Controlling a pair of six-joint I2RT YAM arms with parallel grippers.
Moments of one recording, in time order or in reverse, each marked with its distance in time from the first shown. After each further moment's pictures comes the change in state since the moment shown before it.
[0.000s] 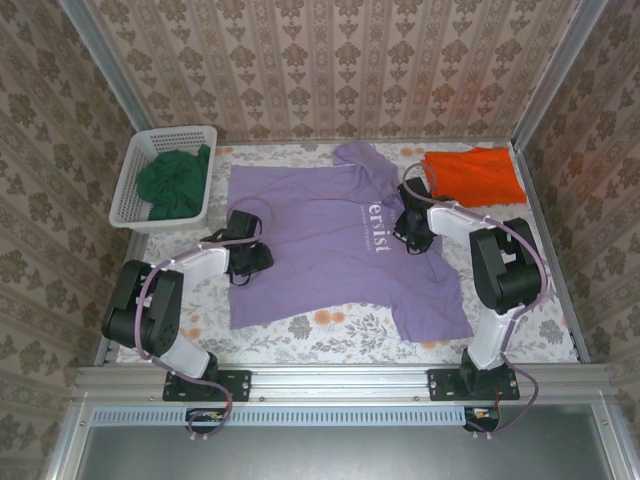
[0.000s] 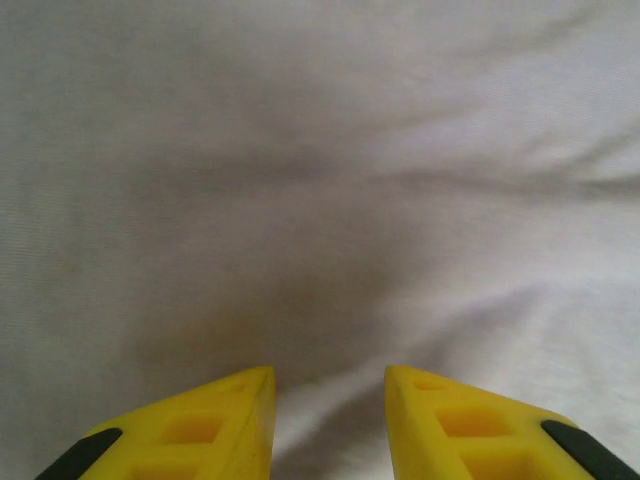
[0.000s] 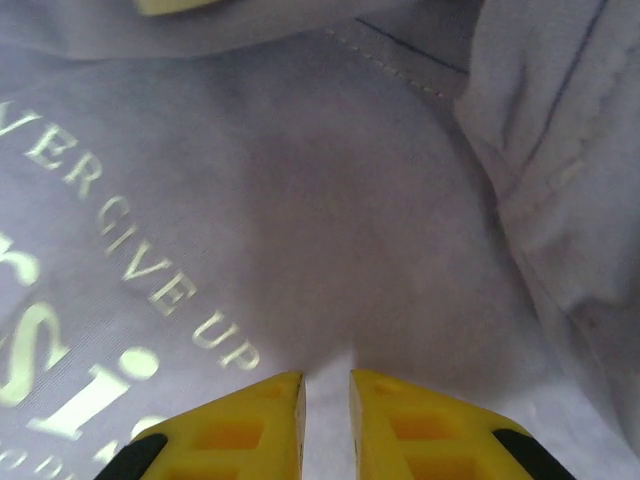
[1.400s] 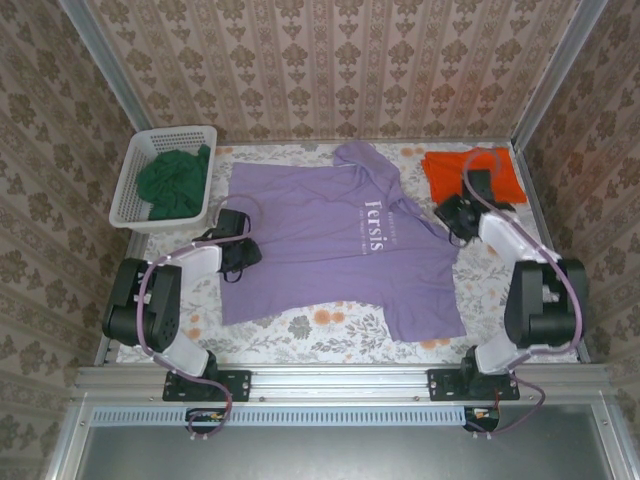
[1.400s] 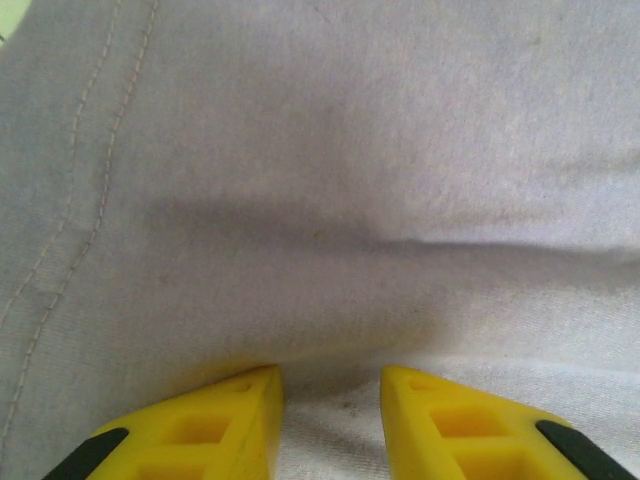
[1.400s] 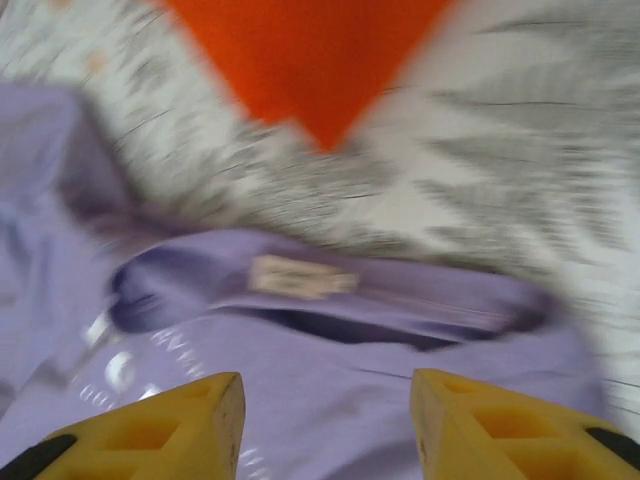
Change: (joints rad) left arm 0.079 0.010 -0.008 0.060 -0.051 0.001; right arm -0.237 -0.251 -0.069 0.121 -0.109 -0.141
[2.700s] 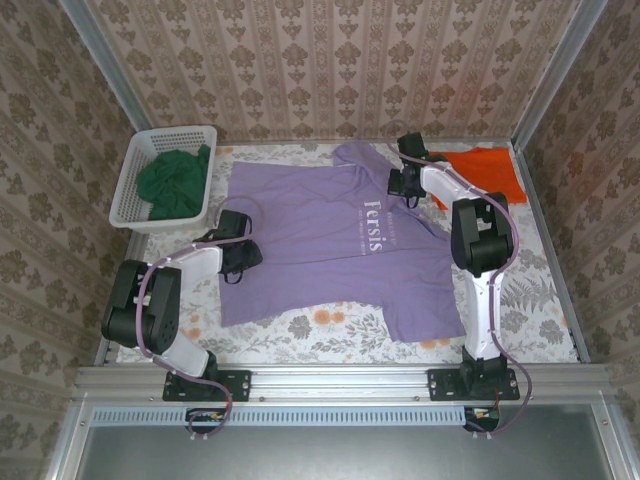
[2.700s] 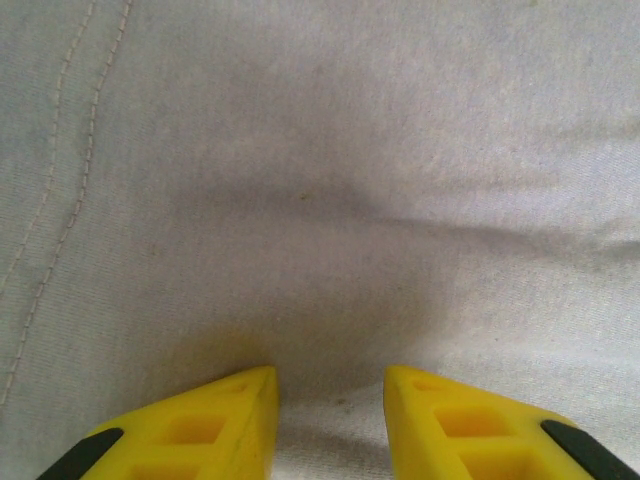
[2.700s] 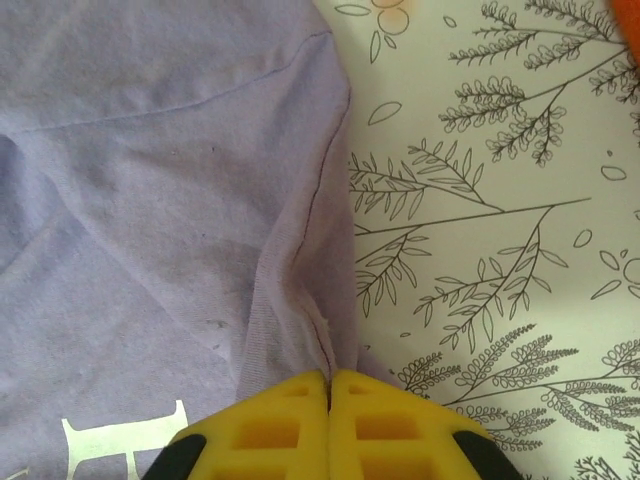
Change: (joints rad) left arm -0.015 -0.011 -0.006 -0.013 -0.013 0.003; right arm 0.158 0.625 0.688 -0.168 0.084 -0.431
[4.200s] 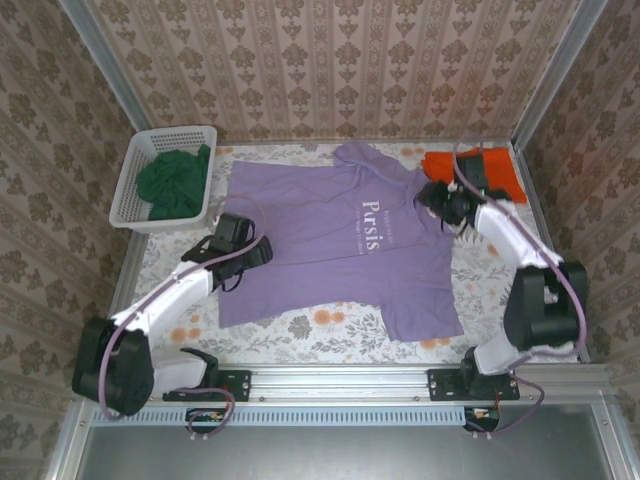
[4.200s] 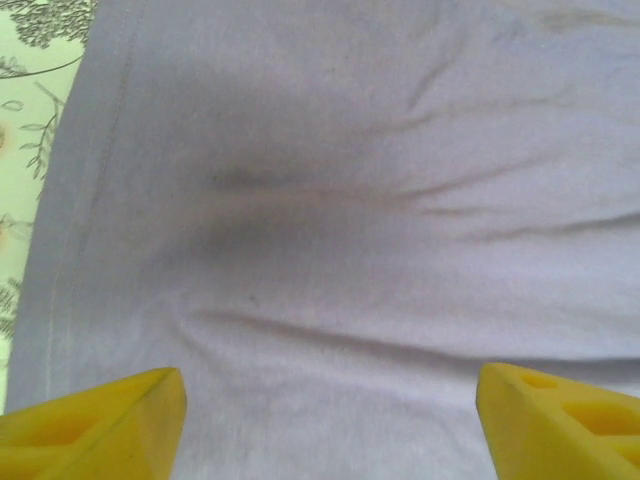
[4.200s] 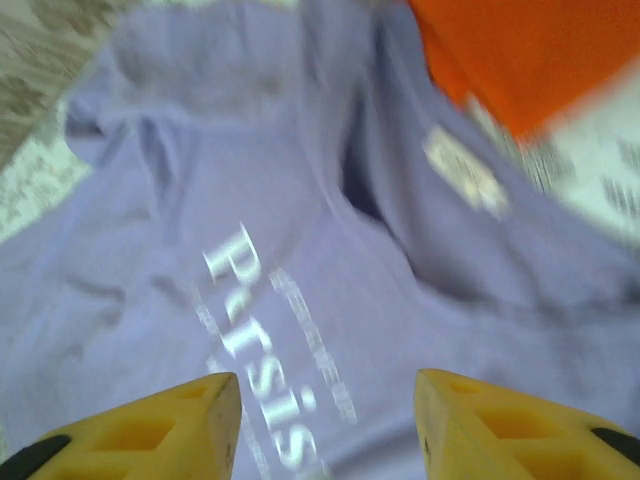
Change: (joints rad) left arm -0.140 -0.359 -0.016 -0.185 -0.106 0.015; right arm -0.126 -0.730 -0.688 0.103 -0.201 0.374
